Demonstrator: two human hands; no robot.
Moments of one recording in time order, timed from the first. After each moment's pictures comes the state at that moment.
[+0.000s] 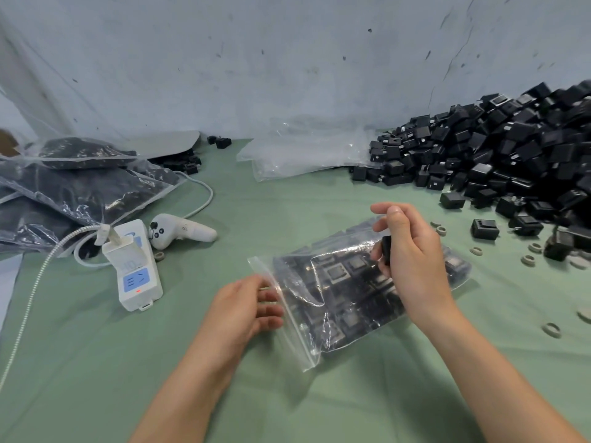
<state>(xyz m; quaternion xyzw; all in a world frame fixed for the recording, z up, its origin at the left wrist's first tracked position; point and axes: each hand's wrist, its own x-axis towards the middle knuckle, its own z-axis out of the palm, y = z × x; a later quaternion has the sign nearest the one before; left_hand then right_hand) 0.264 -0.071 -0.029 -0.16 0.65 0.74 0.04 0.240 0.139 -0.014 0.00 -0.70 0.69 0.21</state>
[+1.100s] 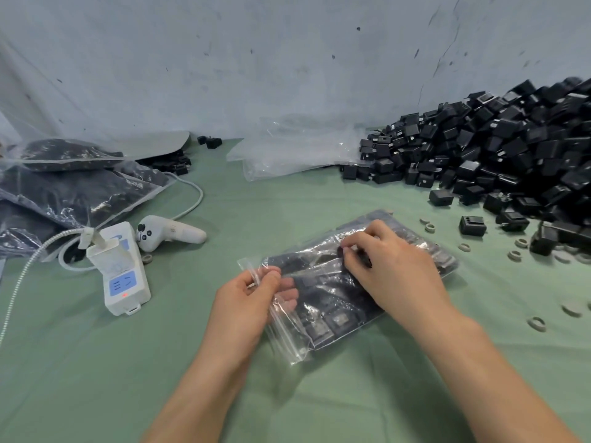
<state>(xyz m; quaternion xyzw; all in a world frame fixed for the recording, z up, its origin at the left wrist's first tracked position) 0.274 -0.045 -0.021 -0.12 0.63 0.76 -0.02 0.242 0.154 -0.030 0.08 -0.96 0.16 0.23</state>
